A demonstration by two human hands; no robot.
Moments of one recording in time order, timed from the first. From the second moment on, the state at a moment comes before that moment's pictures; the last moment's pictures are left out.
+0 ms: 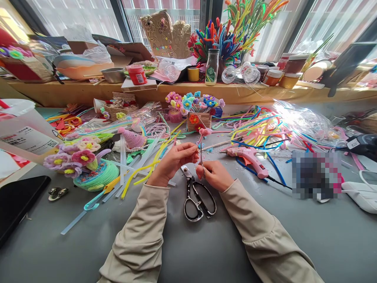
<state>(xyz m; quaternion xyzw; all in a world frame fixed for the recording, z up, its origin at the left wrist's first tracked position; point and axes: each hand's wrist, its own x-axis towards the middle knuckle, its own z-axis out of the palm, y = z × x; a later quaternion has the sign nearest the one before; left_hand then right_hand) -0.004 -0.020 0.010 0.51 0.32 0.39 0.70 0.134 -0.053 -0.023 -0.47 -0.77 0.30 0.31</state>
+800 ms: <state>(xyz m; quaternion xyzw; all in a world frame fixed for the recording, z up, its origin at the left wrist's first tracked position) -0.006 -0.020 0.008 0.51 0.30 0.39 0.71 0.134 -0.053 -0.022 -0.47 -0.75 0.30 0.36</state>
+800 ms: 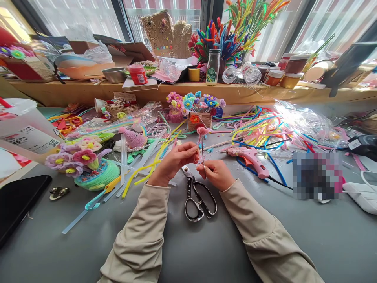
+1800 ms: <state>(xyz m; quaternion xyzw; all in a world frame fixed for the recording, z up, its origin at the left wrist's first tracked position) -0.005 -0.020 0.008 0.52 0.30 0.37 0.70 0.134 -0.055 -0.021 -0.48 -0.75 0.29 0.36</state>
